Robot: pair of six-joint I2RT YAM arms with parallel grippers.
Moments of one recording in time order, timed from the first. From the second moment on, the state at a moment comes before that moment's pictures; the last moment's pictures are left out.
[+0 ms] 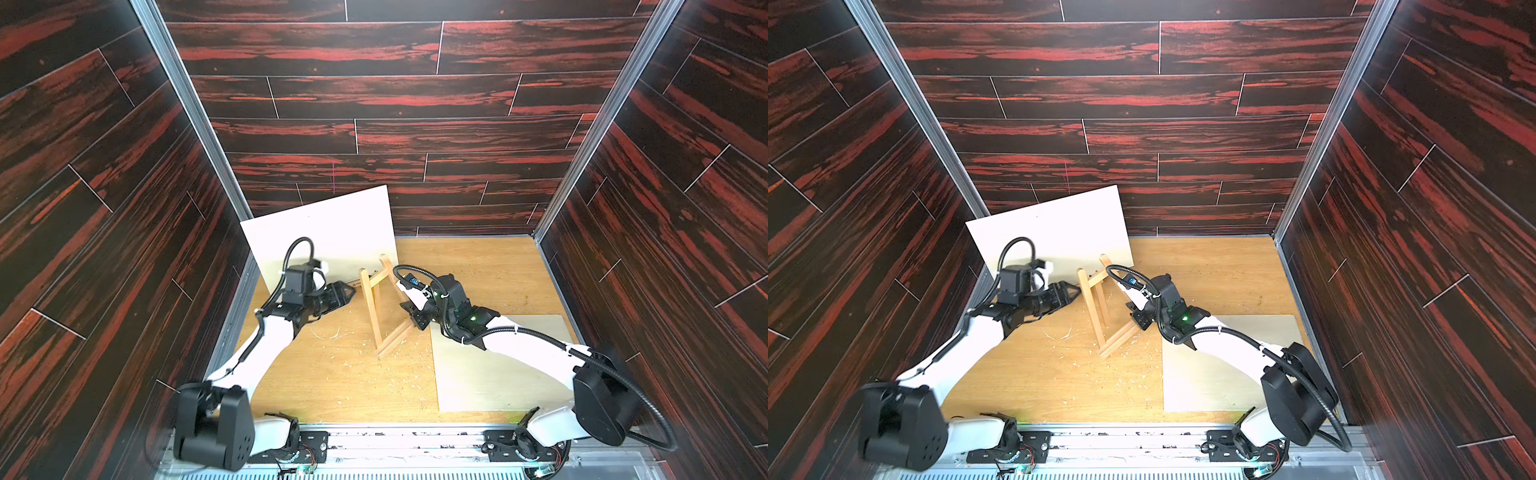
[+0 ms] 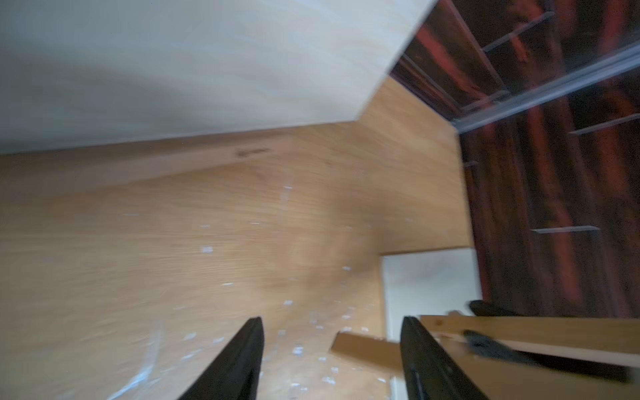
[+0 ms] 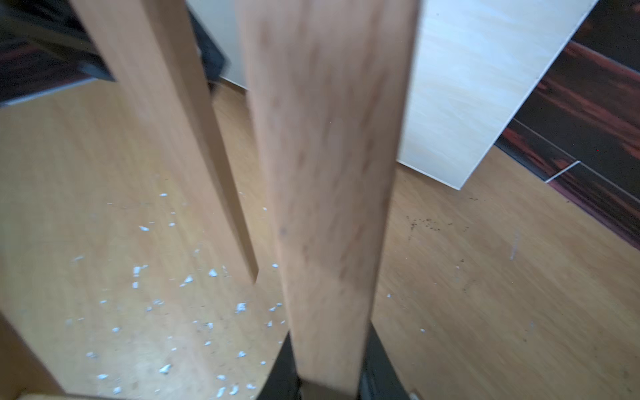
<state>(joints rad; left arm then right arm) -0.16 1.34 0.89 -0.21 0.55 -0.60 0.77 1.47 0.97 -0.04 -0.11 -0.17</state>
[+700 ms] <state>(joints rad) -0.26 1.38 0.76 -0.06 0.76 -0.67 0.81 1.43 1.00 0.00 -0.09 -0.05</state>
